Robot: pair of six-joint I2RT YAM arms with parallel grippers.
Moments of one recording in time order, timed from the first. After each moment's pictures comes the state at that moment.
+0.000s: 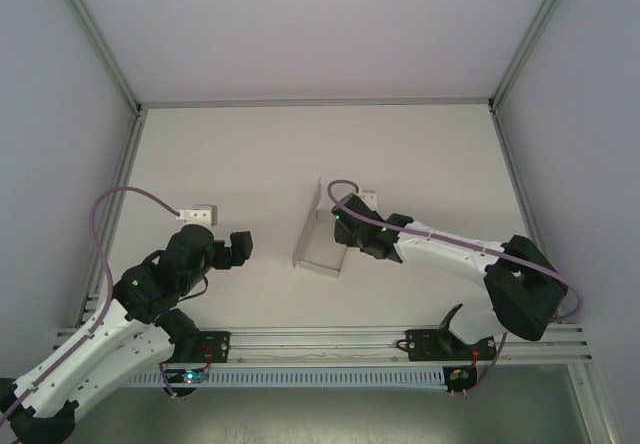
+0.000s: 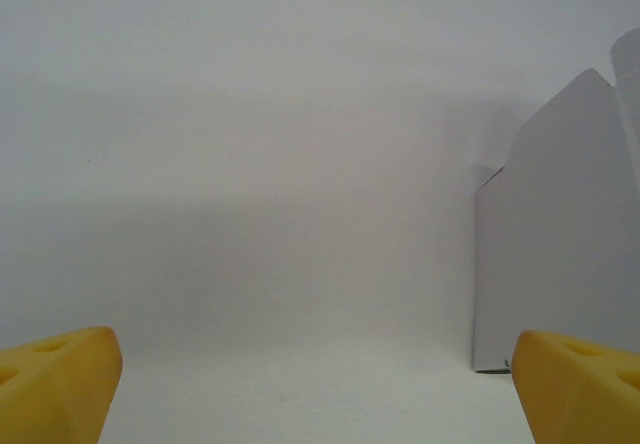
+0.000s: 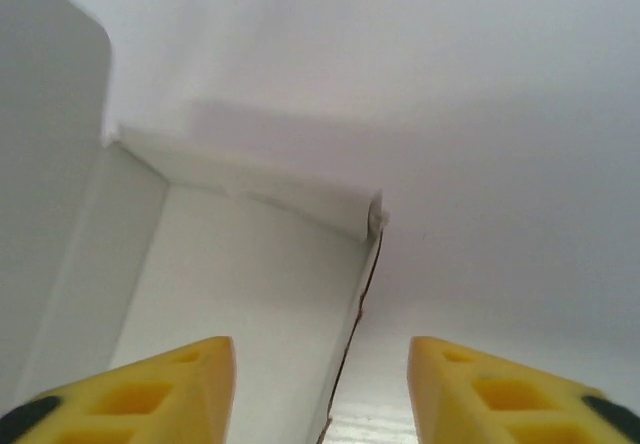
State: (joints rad) left arm -0.66 0.56 0.62 -0.74 -0.27 -0.58; right arm 0.80 1.43 0.84 -0.42 0.29 0.77
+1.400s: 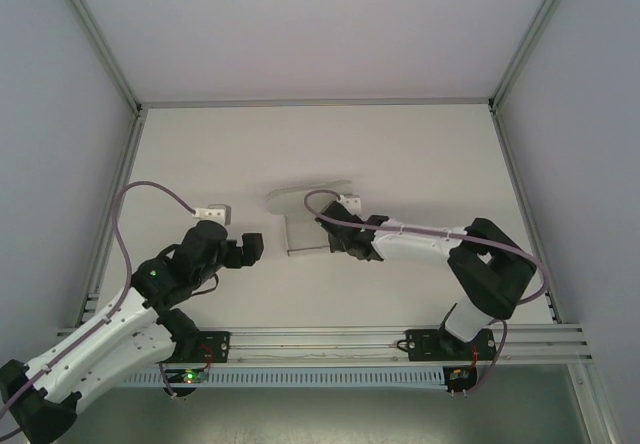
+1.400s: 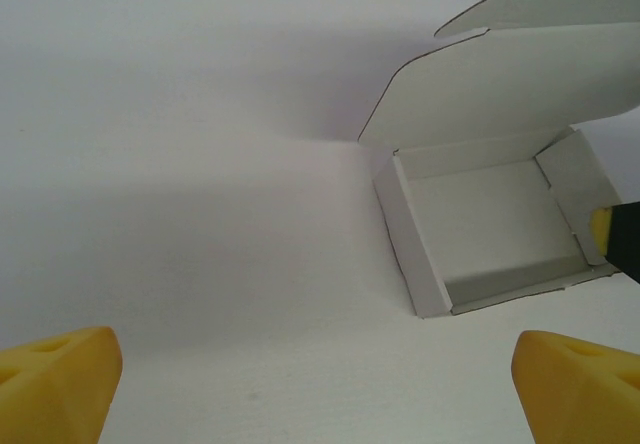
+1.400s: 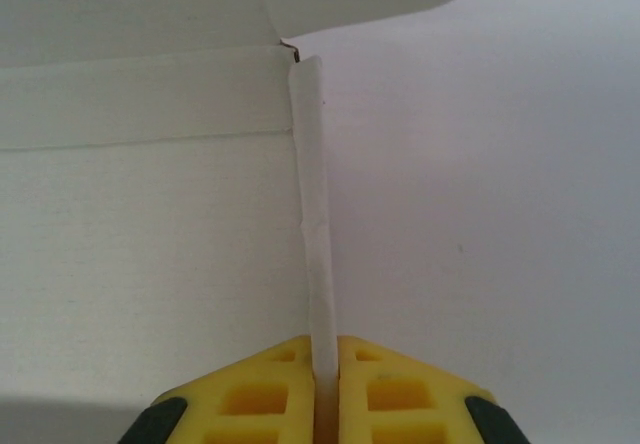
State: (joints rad) left arm -0.66 0.68 0.58 -0.63 -0.19 -0.58; right arm 0.88 1.60 0.86 -0.38 0.37 0.77
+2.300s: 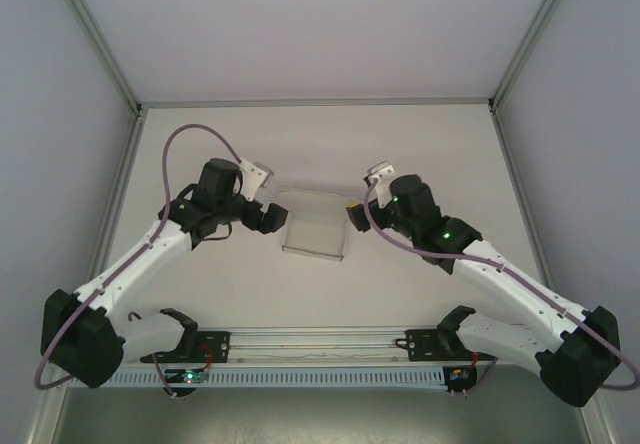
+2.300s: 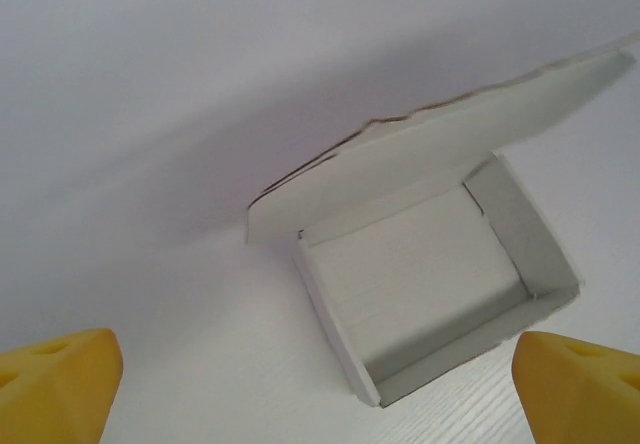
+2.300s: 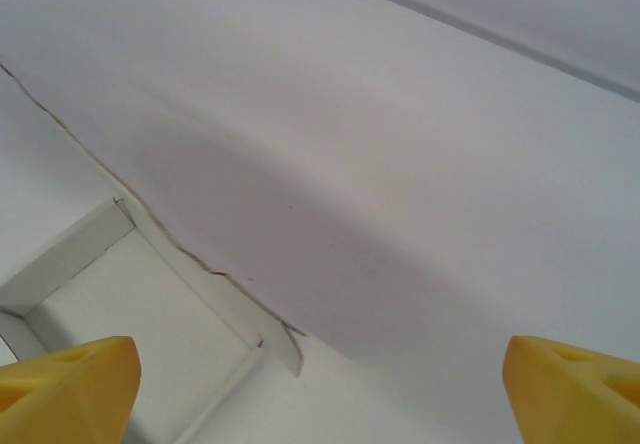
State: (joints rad) left arm -0.40 1.20 0.91 -0.48 0.34 0.07; right arm 0.61 1.02 0.79 -0.34 0.08 -0.02
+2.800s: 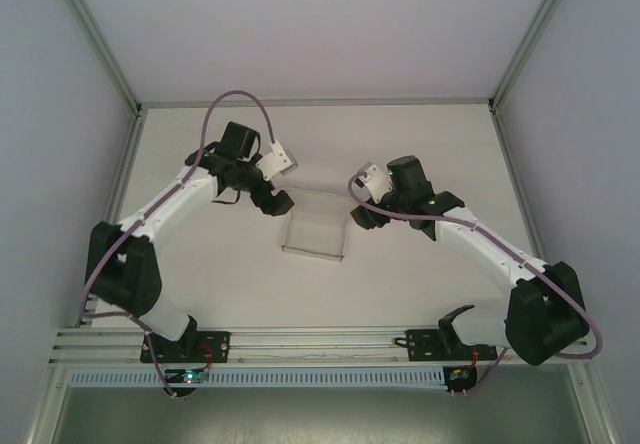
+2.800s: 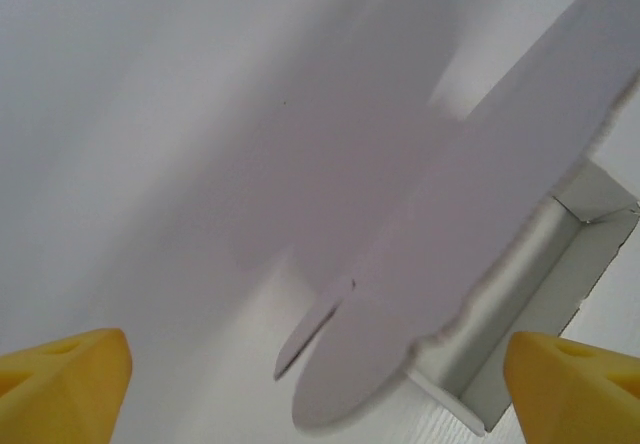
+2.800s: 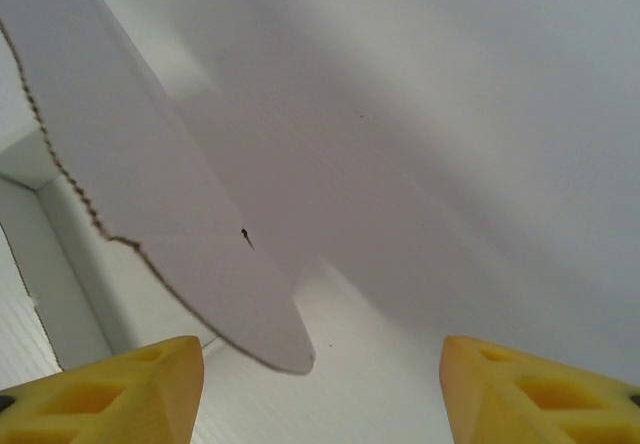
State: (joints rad) left arm -0.34 1.60 1.28 -0.71 0.49 0.53; right arm 0.44 1.30 0.87 -0.42 -0.26 -0.23
